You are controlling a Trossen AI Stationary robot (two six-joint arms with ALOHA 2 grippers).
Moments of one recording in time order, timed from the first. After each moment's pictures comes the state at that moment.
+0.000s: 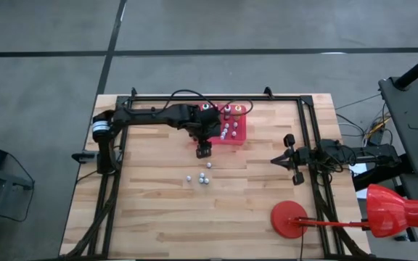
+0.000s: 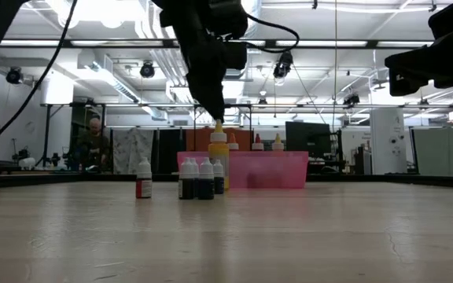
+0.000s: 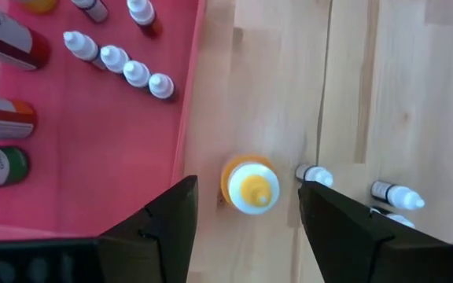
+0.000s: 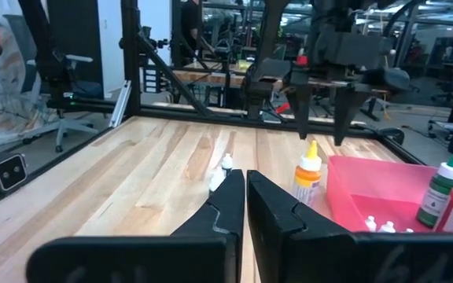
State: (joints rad) left arm 0.21 1.85 1.62 -0.91 0.06 0.10; right arm 0.07 0.02 0.01 0.01 -0.05 -0.03
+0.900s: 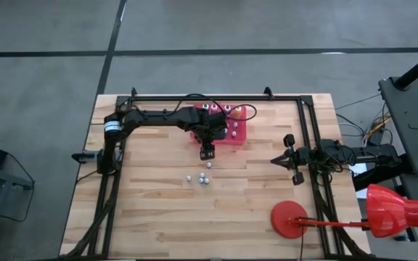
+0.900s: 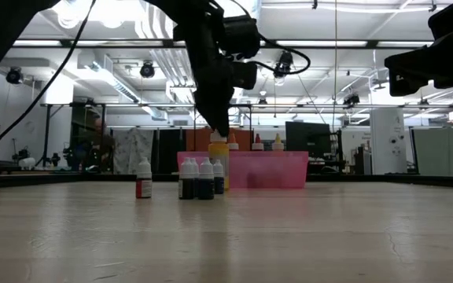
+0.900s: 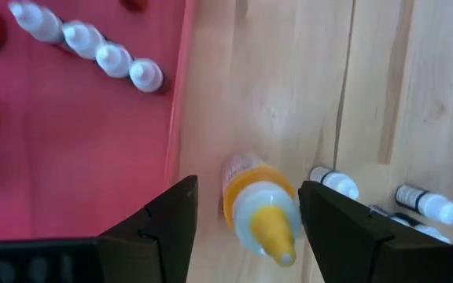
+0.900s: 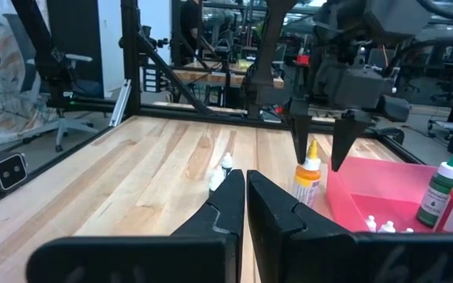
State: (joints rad) left arm 0.21 1.97 1.69 -0.95 0.06 0.11; right arm 0.07 0.03 0.01 0.01 -0.05 -0.03
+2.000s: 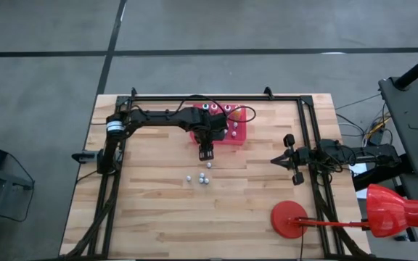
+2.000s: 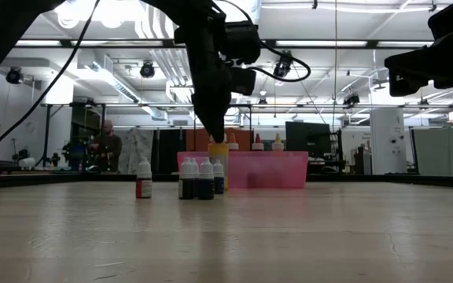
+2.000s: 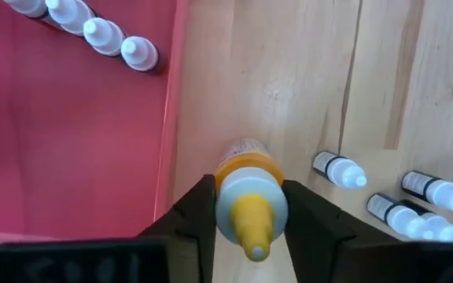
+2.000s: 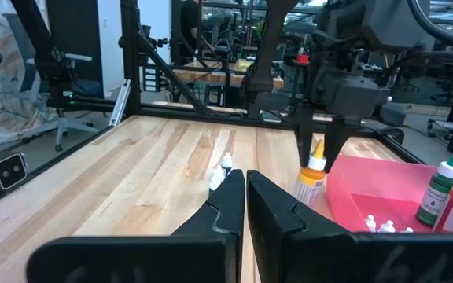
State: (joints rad) left arm 0.21 1.99 1.70 -0.99 0.06 0.11; right arm 0.07 0.03 0.01 0.01 -0.05 -0.03
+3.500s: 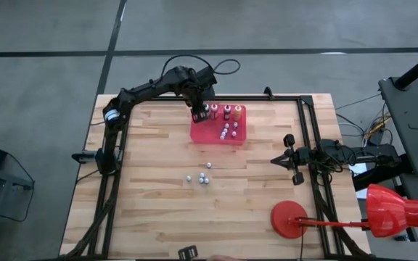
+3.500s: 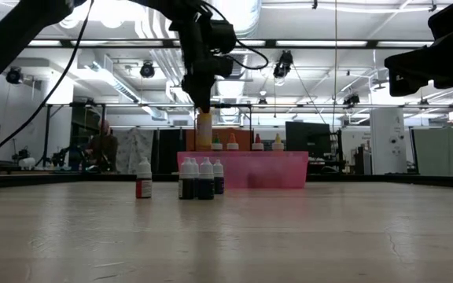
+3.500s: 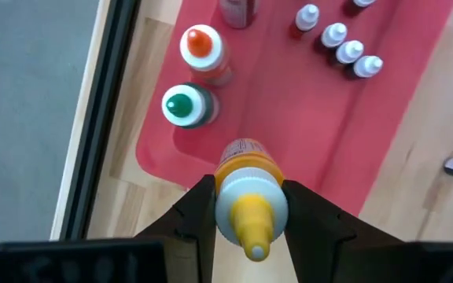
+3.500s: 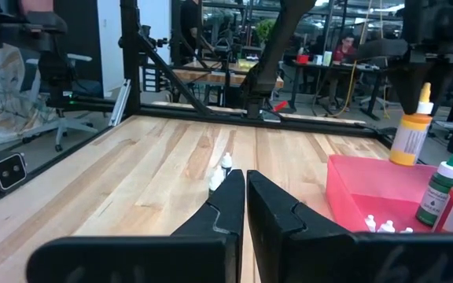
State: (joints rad) left arm 0.50 2.01 2.04 -1.28 -0.03 0.22; right arm 0.07 0.03 0.01 0.01 -0.05 -0.03
